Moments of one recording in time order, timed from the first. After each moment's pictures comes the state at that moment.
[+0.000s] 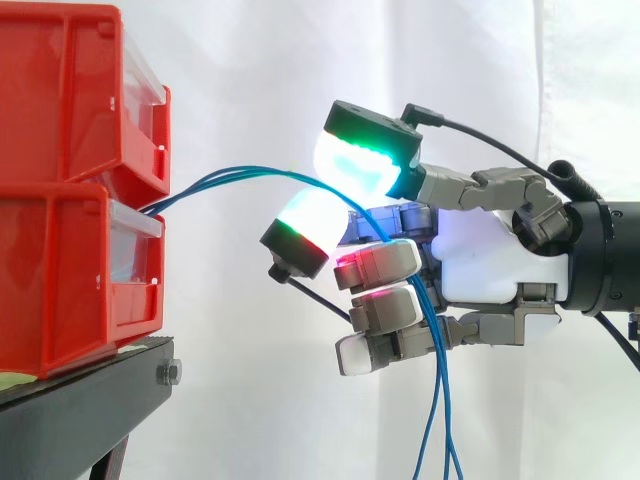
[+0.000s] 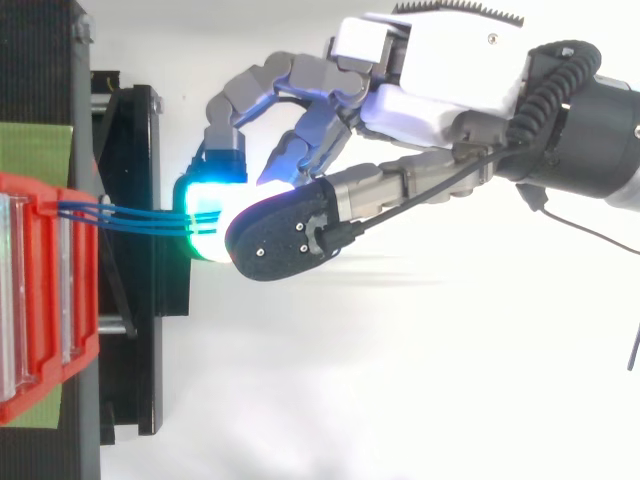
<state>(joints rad) 0.12 -2.29 -1.20 -2.74 -1.32 -0.04</state>
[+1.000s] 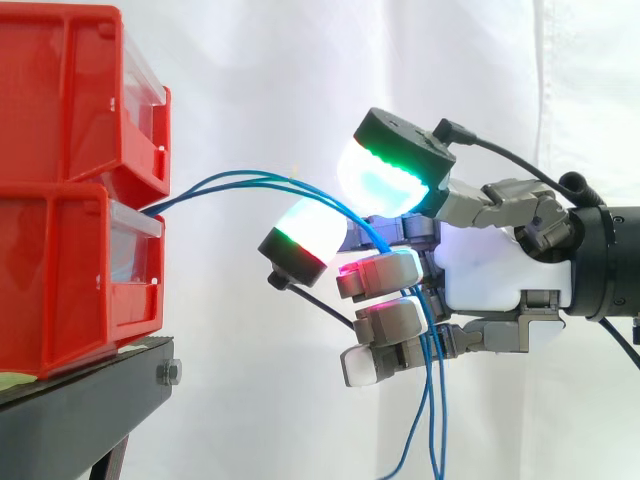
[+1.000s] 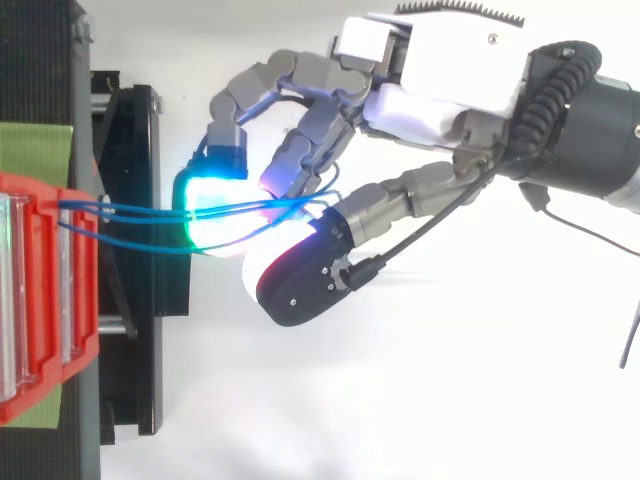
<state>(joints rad) 0.12 -2.29 -1.20 -2.76 -1.31 -0.04</state>
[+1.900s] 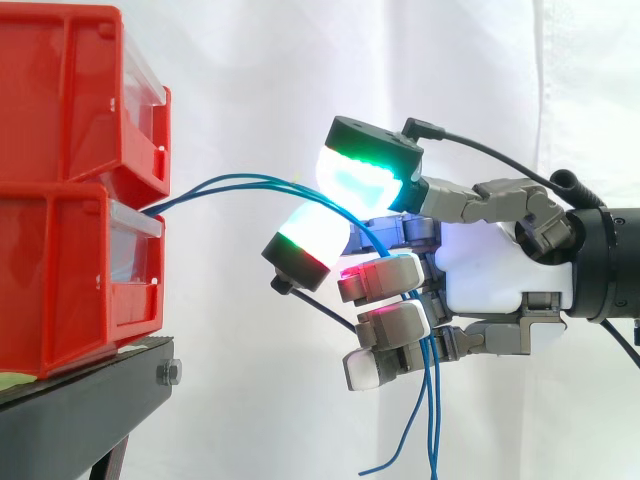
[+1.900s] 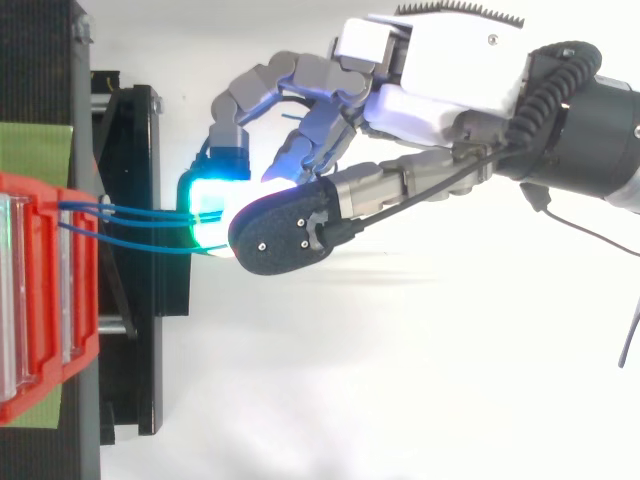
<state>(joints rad) 0.12 -2.29 -1.20 -2.77 -1.31 -0.04</state>
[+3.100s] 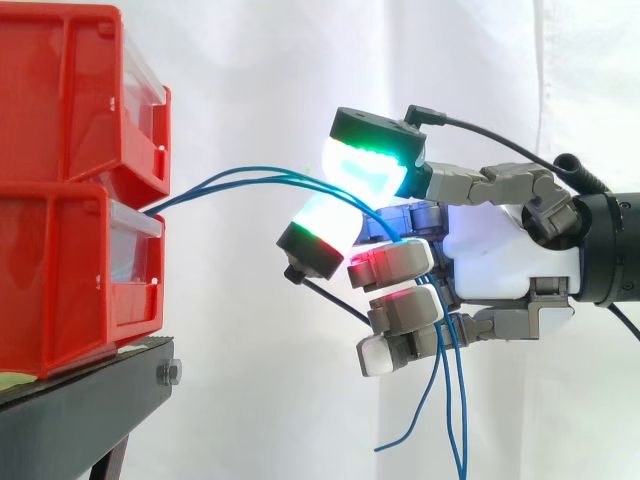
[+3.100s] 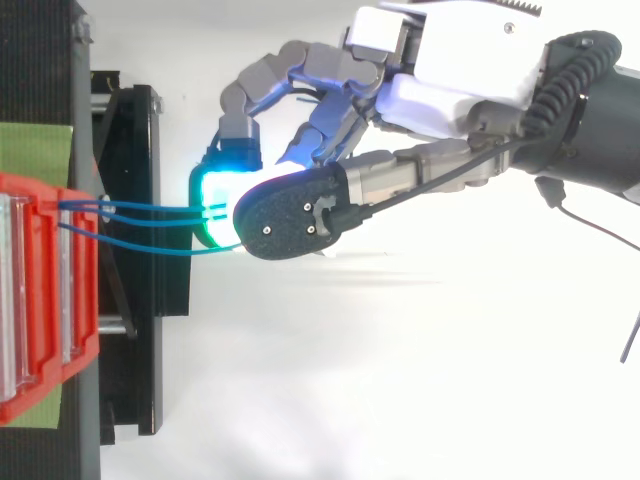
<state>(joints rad) 0.12 -2.27 -1.20 -2.81 -1.31 -0.04</state>
